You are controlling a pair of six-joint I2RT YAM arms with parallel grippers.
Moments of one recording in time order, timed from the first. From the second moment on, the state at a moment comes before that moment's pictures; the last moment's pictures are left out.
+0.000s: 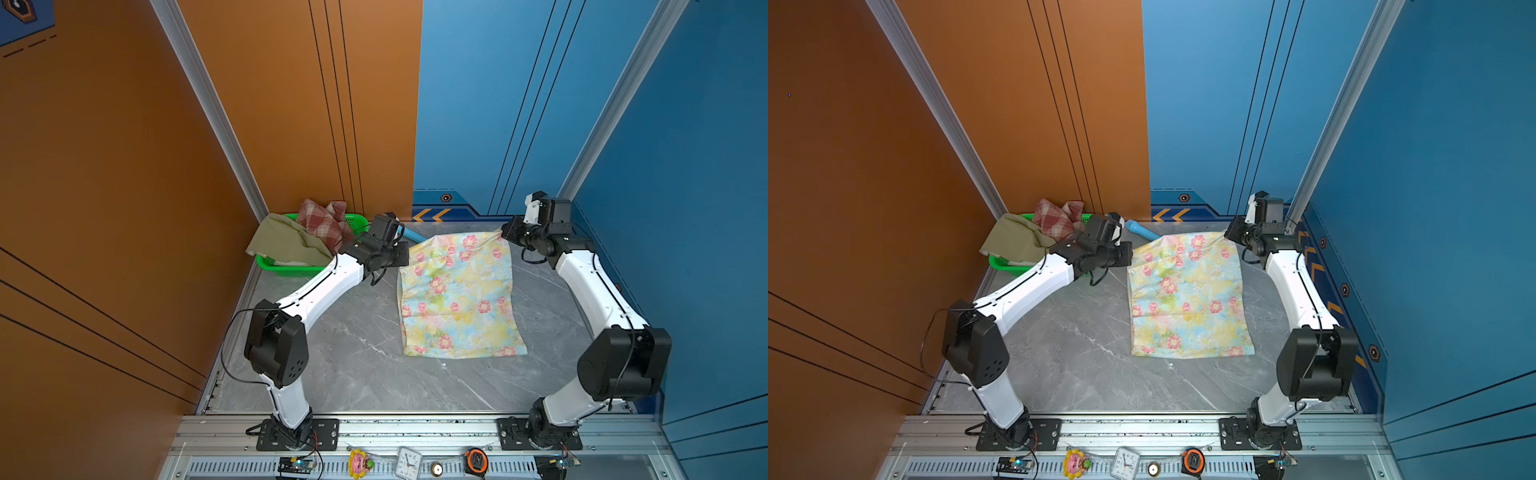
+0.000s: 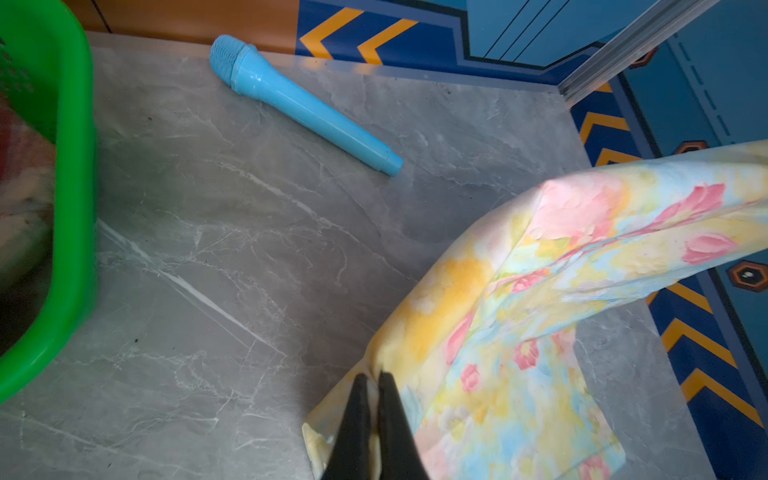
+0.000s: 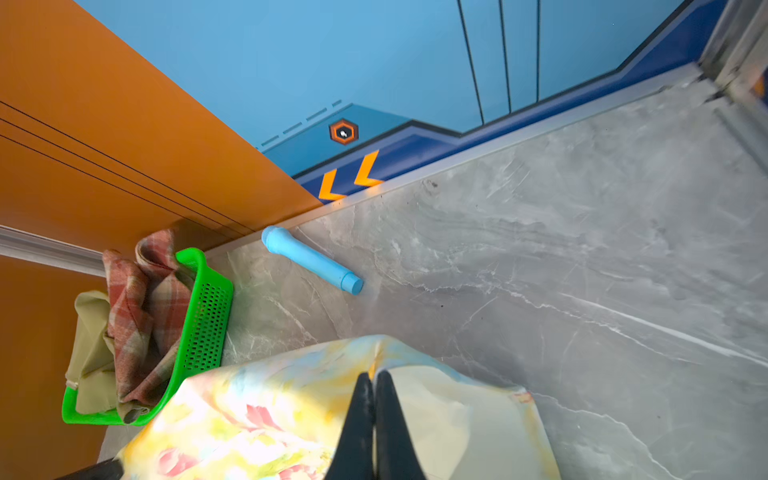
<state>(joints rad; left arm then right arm) -0.56 1.71 1.53 -0.52 0.03 -0.47 0.00 1.52 1.42 -0.46 -0.23 0.42</state>
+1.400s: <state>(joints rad) -0.63 1.76 1.14 -0.40 0.15 -0.63 -0.03 1.71 1.10 -0.45 -0.12 0.47</state>
